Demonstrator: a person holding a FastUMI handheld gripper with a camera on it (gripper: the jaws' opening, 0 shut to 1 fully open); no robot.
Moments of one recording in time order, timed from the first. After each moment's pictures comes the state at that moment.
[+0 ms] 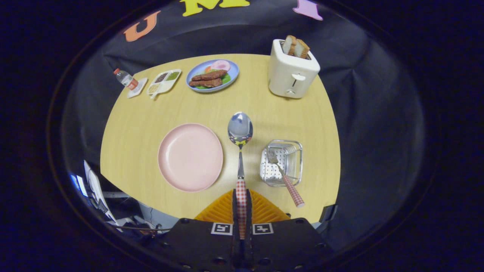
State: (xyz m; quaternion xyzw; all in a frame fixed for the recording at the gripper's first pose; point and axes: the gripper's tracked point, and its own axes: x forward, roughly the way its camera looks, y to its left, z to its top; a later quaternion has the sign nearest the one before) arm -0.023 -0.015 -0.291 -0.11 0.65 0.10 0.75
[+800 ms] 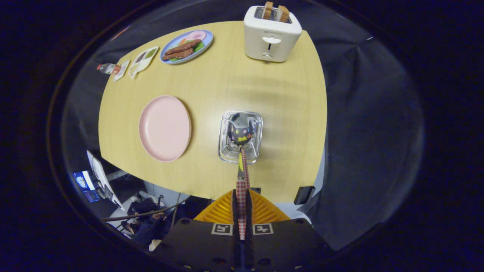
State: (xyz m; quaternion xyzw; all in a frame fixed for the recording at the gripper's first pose) arm -0.016 -0.082 -0.281 -0.14 0.79 0.10 0.59
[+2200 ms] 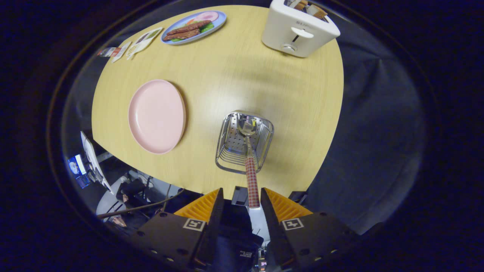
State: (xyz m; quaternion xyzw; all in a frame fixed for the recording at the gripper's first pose) arm 0.008 -0.070 -0.301 -0.20 0.78 0.12 0.58
